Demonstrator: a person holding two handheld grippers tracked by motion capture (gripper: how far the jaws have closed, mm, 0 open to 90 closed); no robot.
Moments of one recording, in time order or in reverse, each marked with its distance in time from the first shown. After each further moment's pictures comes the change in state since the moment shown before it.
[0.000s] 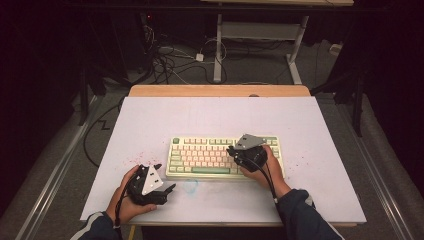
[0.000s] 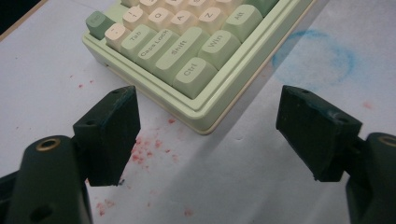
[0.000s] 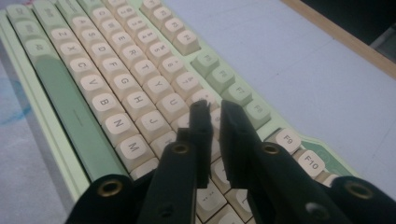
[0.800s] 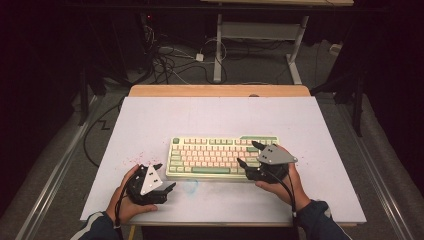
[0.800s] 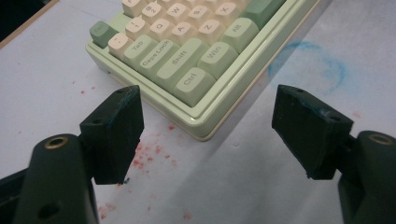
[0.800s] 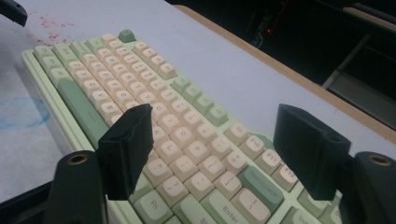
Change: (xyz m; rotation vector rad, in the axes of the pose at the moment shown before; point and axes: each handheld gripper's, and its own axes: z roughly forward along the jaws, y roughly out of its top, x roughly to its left) left arm -0.002 0.006 -0.003 -0.024 -0.009 -0.016; right arm 0.002 -0.031 -0.057 -0.208 -0.101 0.006
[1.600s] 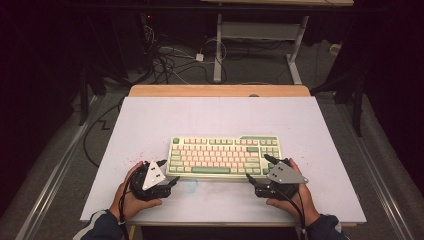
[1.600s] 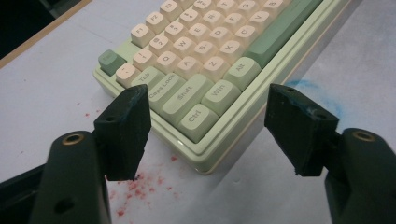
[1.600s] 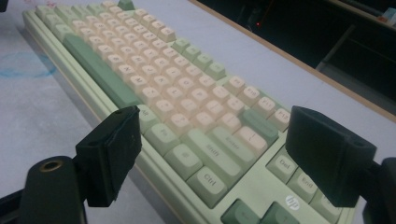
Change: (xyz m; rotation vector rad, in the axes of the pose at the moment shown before) left arm -0.007 0.014 0.010 -0.037 -0.012 -0.039; right arm 0.014 -0.036 -0.026 0.023 -0.049 -0.015
